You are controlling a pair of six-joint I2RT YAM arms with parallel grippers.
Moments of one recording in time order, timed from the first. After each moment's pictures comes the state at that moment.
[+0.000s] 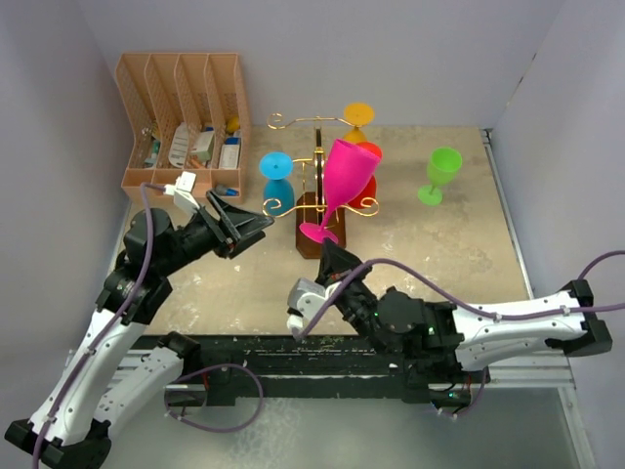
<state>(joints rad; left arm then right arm) -0.42 0.71 0.91 -0.37 0.39 -1.19 1.60 1.06 0.96 0.13 0.97 -1.01</state>
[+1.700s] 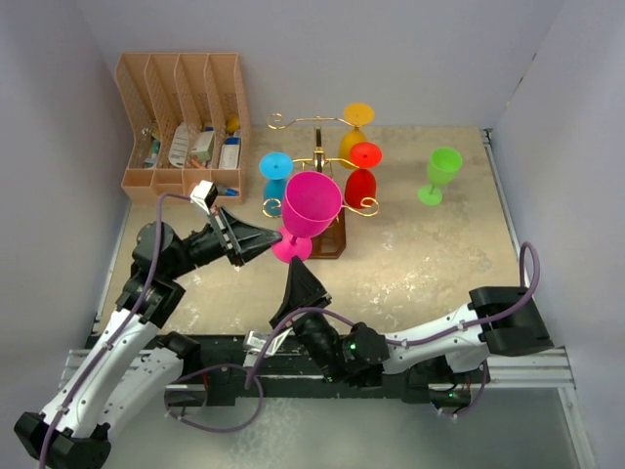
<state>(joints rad) -0.42 0.68 0.72 0.02 0.63 -1.54 1.71 1.48 0.77 1.30 1.01 -1.92</state>
